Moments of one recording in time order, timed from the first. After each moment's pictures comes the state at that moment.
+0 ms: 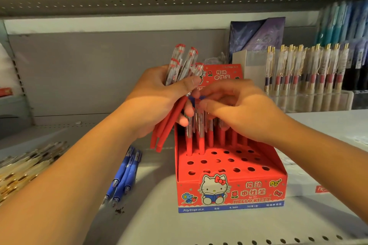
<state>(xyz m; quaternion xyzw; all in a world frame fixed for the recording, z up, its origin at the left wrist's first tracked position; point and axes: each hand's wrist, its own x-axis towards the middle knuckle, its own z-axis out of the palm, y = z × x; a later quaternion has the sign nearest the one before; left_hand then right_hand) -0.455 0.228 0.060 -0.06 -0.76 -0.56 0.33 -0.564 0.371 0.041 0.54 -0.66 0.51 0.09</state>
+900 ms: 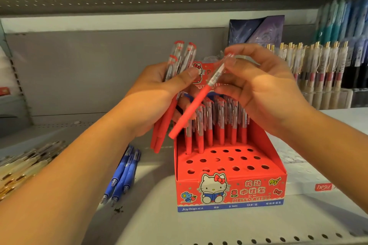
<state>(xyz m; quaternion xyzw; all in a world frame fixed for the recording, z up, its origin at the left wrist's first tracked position) -0.450 0.229 0.062 -0.08 -0.75 -0.58 0.30 -0.558 0.380 0.061 0.48 -0.39 0.78 -0.06</state>
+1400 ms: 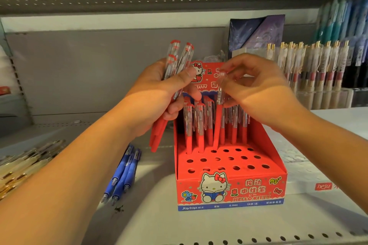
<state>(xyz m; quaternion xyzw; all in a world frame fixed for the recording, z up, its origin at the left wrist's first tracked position) -0.451 0.225 0.063 -0.08 -0.75 -0.59 0.29 -0.571 0.380 0.055 0.47 -0.60 0.63 0.12</state>
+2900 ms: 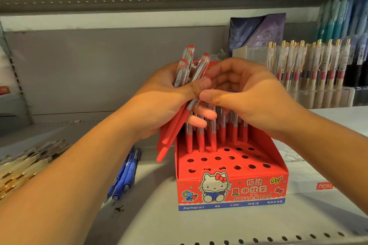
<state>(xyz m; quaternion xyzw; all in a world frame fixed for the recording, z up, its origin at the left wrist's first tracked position) -0.453 0.238 0.057 -0.12 -0.75 -0.60 0.23 -0.548 0.380 0.055 0.55 -0.57 0.61 0.03</state>
